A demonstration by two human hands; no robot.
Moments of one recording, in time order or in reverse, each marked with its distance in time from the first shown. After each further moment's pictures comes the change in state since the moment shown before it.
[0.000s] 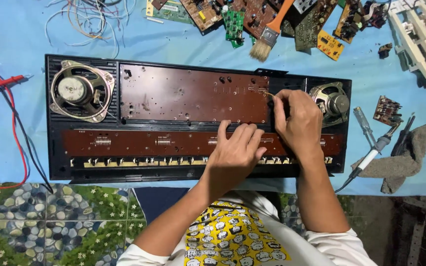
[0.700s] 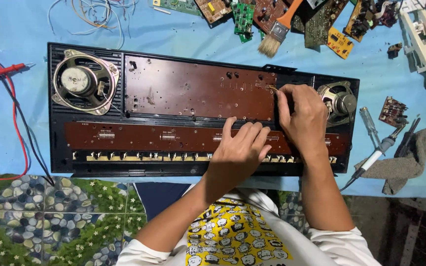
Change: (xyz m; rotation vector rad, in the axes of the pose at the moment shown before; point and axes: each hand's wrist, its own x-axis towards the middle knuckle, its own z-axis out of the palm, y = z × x) left_hand 0.000 0.004 -0.006 0.015 0.023 -0.031; right_hand 0.009 -0.004 0.001 0.016 -0.042 -0.040
